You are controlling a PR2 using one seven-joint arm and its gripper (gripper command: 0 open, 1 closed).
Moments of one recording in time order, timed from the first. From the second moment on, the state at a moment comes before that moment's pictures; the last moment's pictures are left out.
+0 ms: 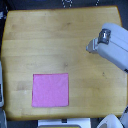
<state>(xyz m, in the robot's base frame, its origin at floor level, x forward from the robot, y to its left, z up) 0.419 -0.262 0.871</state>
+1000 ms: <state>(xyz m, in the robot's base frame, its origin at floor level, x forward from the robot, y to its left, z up) 0.365 -0.100 0.829</state>
